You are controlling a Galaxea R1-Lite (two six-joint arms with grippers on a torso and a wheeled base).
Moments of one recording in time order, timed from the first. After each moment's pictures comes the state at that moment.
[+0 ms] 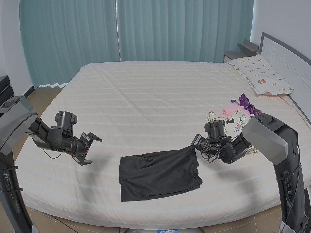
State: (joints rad) left arm -0.03 2.18 -1.07 -0.24 -0.31 -1.11; right arm 0.35 2.55 -1.36 -0.62 -0.02 0.85
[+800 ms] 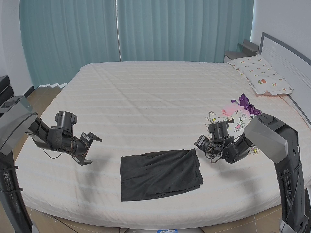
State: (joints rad) left arm -0.03 2.18 -1.07 -0.24 -0.31 -1.11; right arm 0.32 2.55 -1.33 -0.61 0.00 0.85
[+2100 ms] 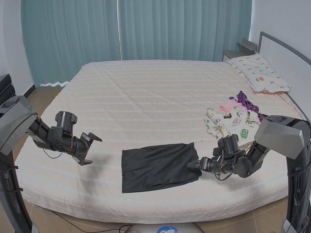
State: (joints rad) left arm -0.03 2.18 -1.07 -0.24 -0.31 -1.11; right arm 0.34 2.40 -0.92 -0.73 0.30 0.56
